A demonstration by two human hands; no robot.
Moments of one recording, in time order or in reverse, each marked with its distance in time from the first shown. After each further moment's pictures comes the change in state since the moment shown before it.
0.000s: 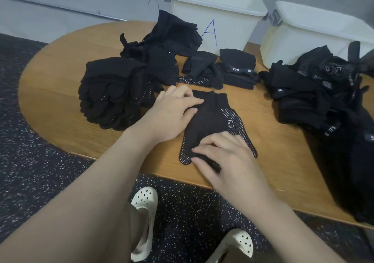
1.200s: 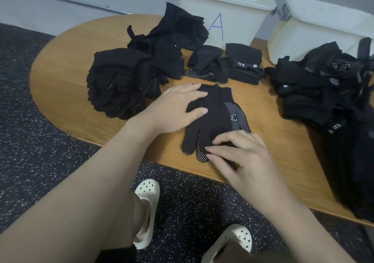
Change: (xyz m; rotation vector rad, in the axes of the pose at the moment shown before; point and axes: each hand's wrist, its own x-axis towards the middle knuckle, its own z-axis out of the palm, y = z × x) left_hand -0.005 0.009 -0.007 -0.069 -0.149 -0.099; right_hand -0.020 0.016 -0.017 0.041 0.035 -0.037
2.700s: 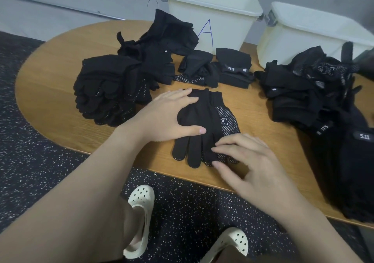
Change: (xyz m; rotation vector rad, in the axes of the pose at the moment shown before) left_hand -0.009 0.012 -0.007 0.020 -0.058 -0.014; right_hand -0.006 0.018 -0.022 0.074 -0.088 0.062
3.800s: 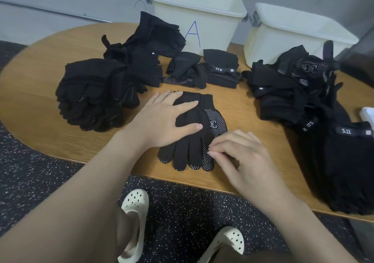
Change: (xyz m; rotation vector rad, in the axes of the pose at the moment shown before) left_hand 0.012 0.006 0.016 0.162 -0.004 -0.010; right_hand 0.003 0.001 -0.002 -0.068 0.123 -0.042
